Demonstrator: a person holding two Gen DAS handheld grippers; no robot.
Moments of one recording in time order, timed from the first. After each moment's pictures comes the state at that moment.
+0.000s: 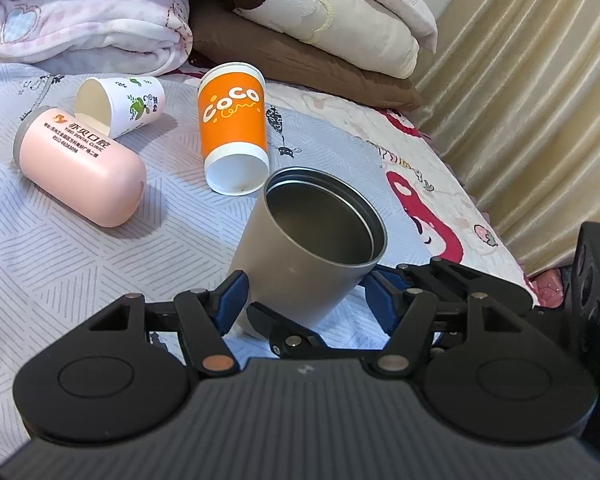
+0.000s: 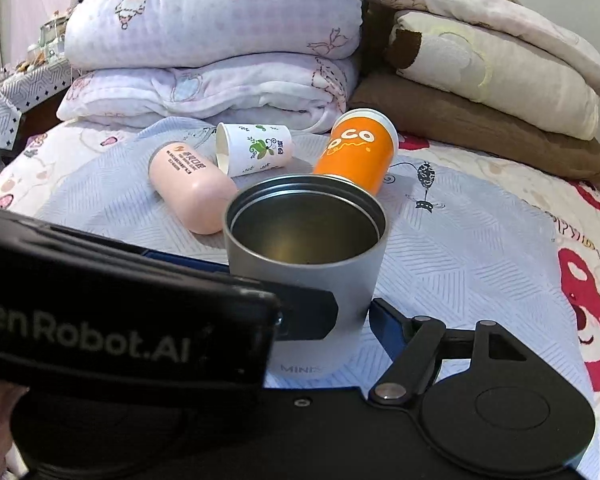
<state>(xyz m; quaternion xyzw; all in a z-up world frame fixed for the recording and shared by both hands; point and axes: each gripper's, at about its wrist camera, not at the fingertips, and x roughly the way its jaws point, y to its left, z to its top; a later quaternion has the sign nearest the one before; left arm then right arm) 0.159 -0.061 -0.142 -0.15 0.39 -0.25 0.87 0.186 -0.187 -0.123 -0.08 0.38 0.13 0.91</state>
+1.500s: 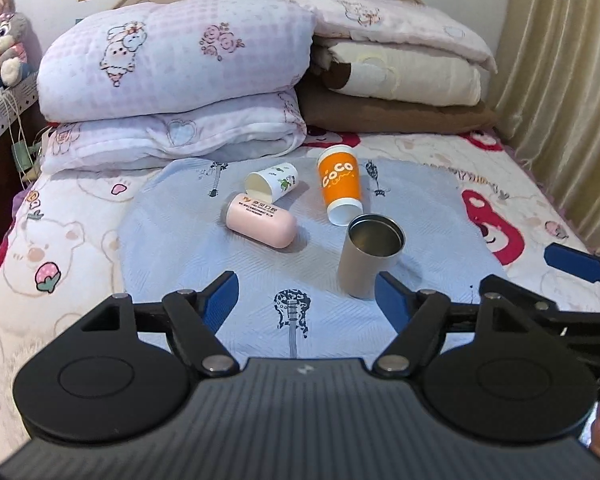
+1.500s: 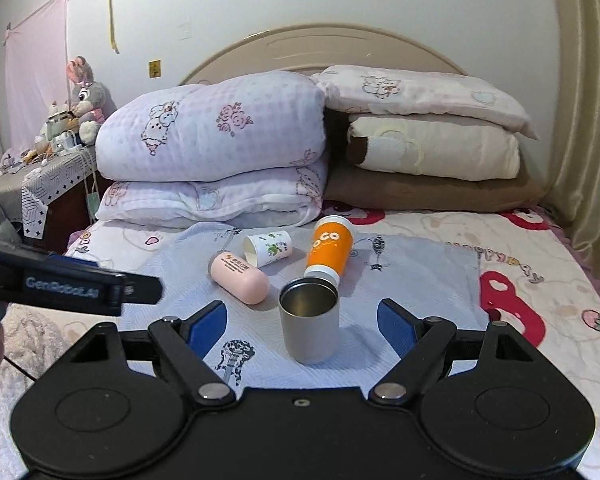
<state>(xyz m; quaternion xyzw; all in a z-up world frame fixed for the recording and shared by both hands) -0.004 -0.028 0.040 -0.03 0.37 -0.06 0.93 -0.030 -0.217 0.058 0.00 0.29 0.10 0.95</state>
